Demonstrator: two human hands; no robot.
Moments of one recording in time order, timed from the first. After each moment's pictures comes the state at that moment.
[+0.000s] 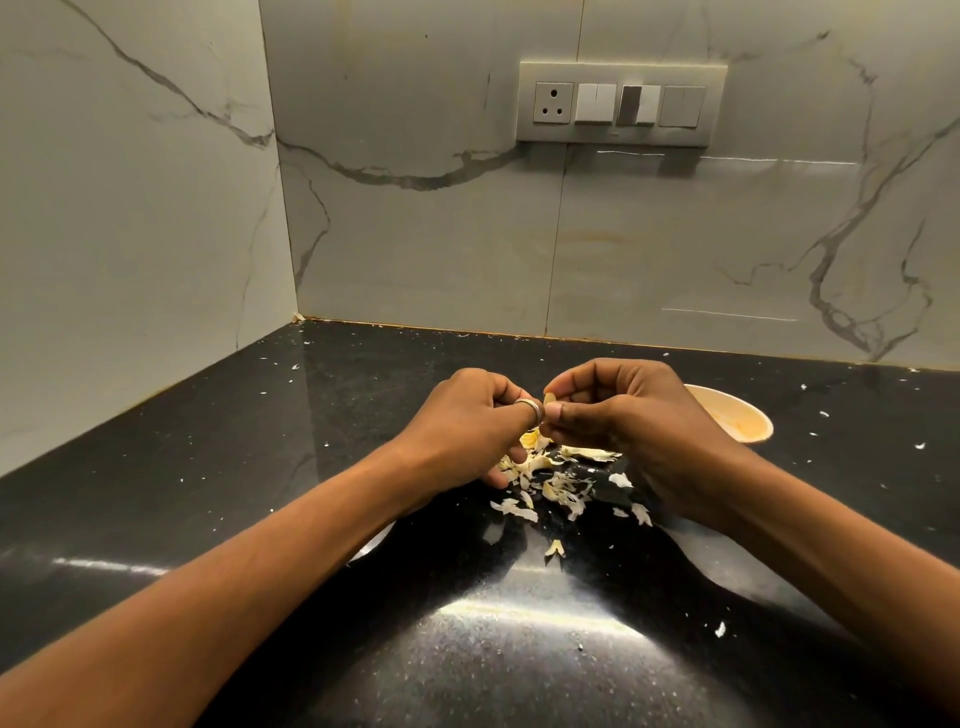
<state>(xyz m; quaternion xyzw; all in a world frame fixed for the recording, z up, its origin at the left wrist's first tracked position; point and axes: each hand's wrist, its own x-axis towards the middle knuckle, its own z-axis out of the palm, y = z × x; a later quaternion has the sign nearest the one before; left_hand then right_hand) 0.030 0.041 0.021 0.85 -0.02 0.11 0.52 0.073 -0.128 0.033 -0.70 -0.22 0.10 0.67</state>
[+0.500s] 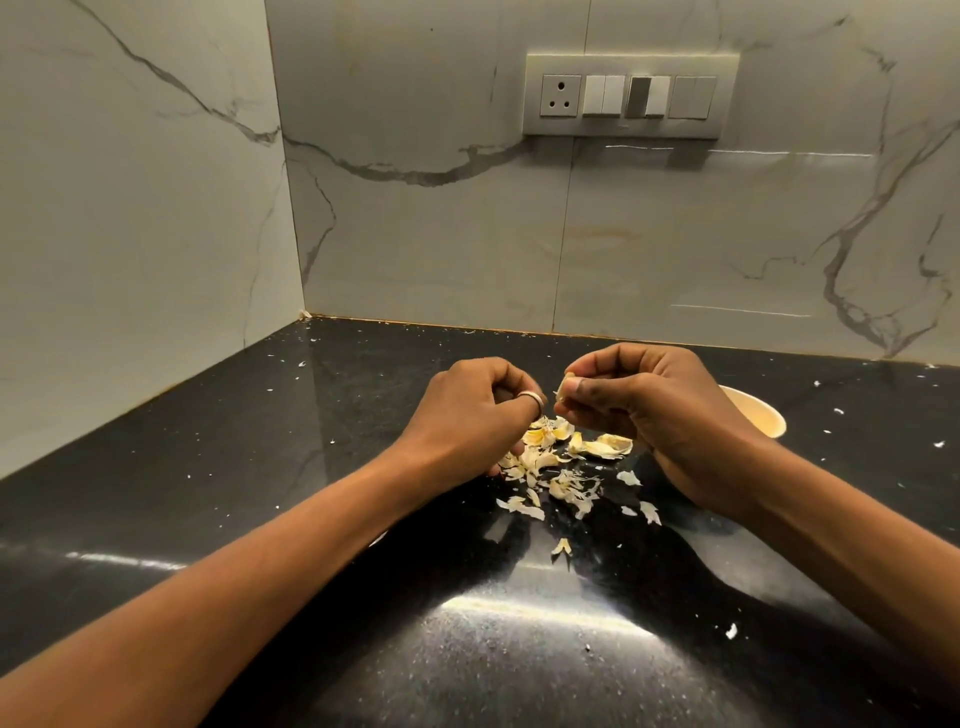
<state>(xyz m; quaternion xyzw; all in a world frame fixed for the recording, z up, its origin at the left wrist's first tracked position) 0.030 0.042 0.019 0.85 -0.02 0.18 0.49 0.078 -0.131 0.038 -0.69 -0.19 0.07 0.70</state>
